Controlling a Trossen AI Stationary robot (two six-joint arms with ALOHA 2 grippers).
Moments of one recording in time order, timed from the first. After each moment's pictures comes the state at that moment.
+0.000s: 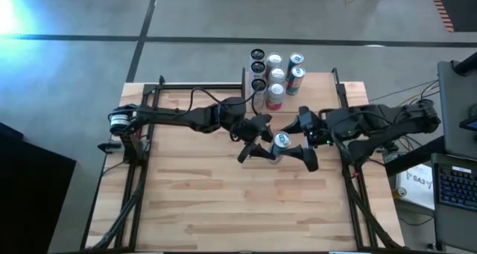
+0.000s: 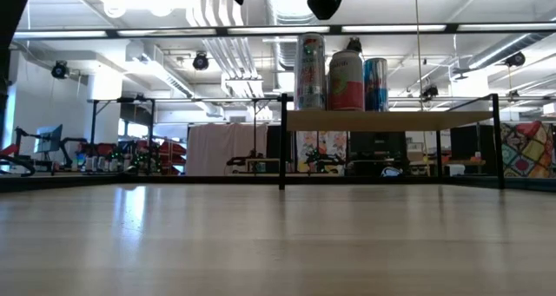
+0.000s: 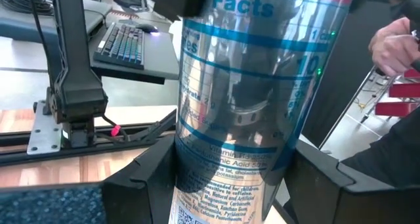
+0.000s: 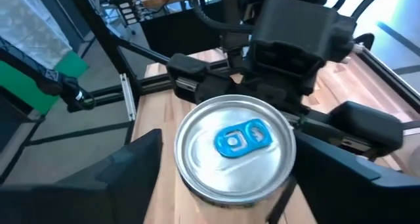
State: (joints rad) left arm 0.08 1.81 1.48 0.20 0.62 -0.17; right arm 0.24 1.08 1.40 -0.62 0.15 0.34
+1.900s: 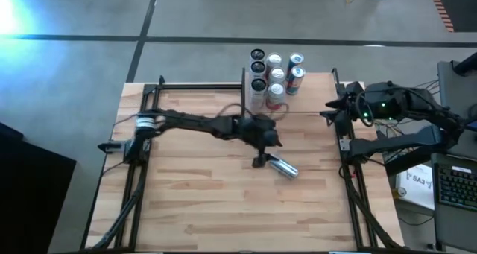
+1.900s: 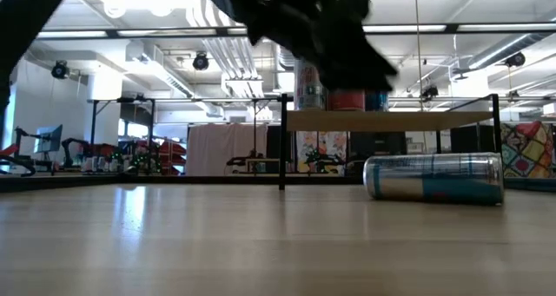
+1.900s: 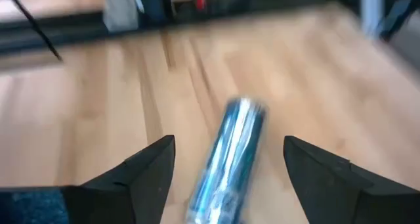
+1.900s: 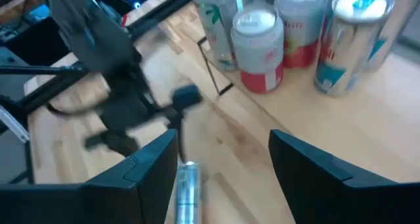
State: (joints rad) left arm 0.06 2.08 1.60 -0.12 0.30 0.18; right arm -0.11 0.79 1.34 -1.14 0.20 0.50
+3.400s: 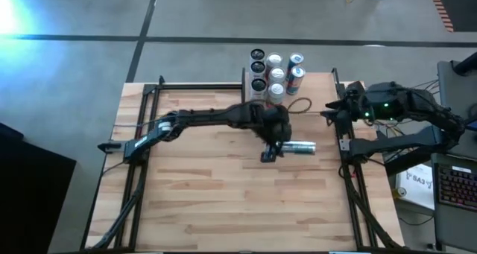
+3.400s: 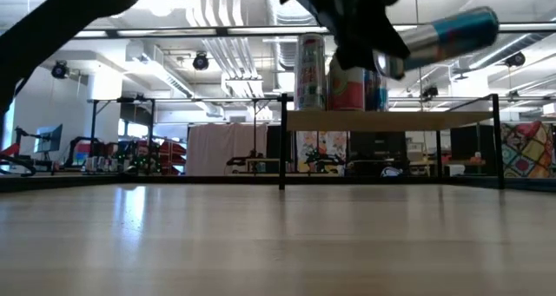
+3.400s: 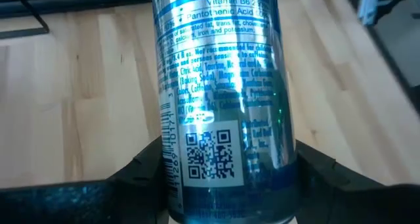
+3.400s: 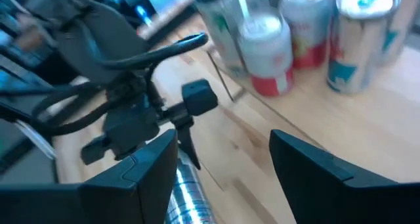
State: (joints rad) left arm 0.07 2.33 2.33 -0.86 0.30 0.19; right arm -0.11 0.71 1.32 -1.11 0.18 0.59
